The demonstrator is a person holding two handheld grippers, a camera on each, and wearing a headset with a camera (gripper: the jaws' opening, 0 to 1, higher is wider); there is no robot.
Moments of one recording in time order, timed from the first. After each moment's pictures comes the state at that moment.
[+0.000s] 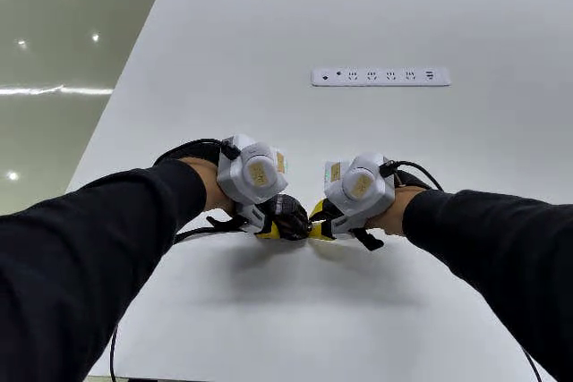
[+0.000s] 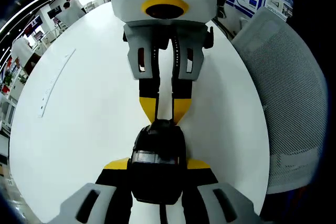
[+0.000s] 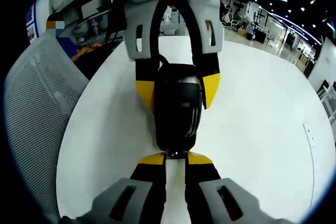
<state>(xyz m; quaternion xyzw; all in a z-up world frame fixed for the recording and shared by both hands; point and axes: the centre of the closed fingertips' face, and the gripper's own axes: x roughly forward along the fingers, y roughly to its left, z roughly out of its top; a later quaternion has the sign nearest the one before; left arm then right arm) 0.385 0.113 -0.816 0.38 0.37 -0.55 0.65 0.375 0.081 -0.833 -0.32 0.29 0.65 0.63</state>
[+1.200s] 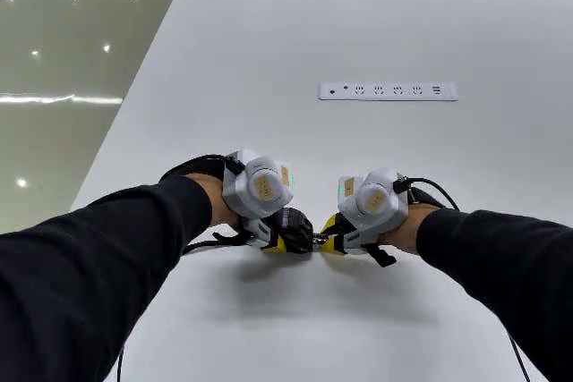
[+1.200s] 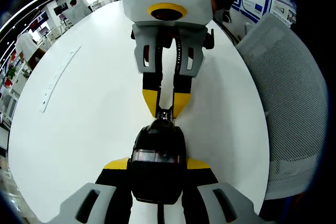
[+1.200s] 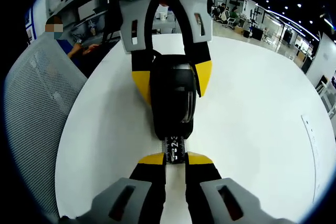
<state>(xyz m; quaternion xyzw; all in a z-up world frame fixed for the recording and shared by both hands) 0.387 0.112 -0.816 0.37 0.37 -0.54 0.66 0.382 0.064 -0.838 -0.31 0.30 0.64 0.63</state>
